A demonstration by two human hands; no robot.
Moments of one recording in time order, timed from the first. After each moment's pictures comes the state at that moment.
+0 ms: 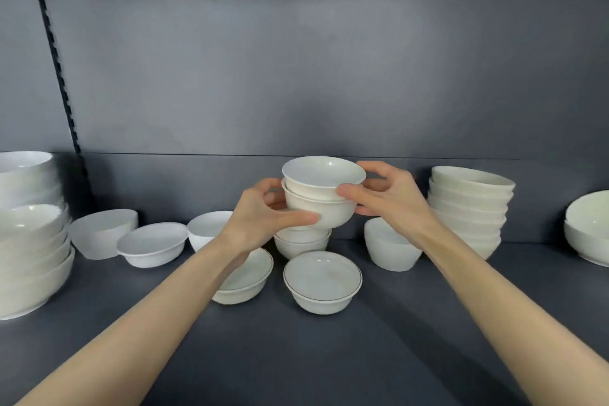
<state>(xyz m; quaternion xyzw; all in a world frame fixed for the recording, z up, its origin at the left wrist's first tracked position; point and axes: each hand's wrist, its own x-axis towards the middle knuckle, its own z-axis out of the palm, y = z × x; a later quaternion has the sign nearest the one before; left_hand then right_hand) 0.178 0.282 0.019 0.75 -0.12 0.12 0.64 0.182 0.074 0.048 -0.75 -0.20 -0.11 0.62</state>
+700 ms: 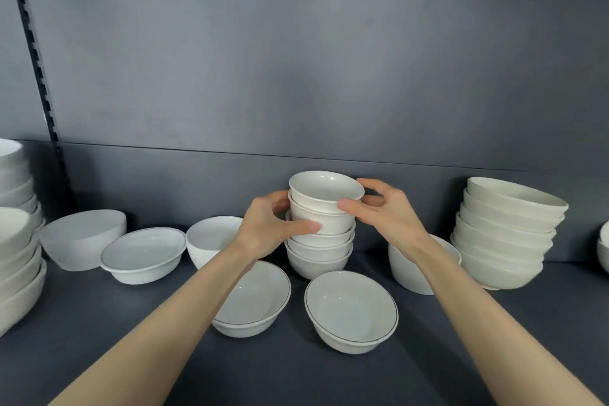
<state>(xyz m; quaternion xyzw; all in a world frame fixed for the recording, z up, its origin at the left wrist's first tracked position) 0.257 0.317 -0.004 0.78 -0.13 0.13 0.60 0.260 0.113 0.021 -0.77 -0.14 -0.10 0.61</state>
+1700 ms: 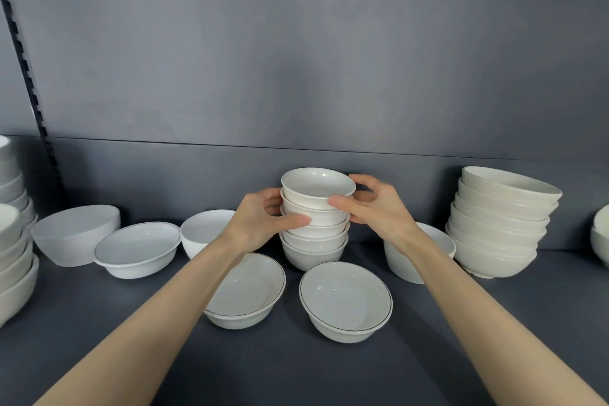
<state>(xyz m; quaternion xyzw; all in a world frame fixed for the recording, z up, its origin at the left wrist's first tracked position) 0.252 0.319 -0.007 0.77 -0.15 0.10 0.61 0.265 0.113 0.012 -0.79 -0.14 -0.08 0.59</state>
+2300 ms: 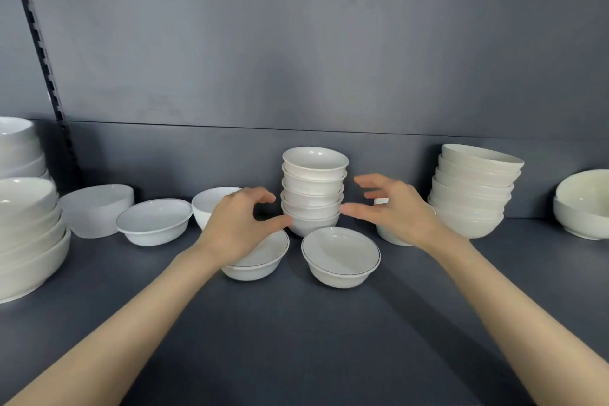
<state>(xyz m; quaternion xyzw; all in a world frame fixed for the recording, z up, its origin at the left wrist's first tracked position) 0.176 0.339 -0.014 0.91 -0.09 0.20 0.35 0.186 0.097 0.010 -0.90 -0.14 -0.12 0.39</state>
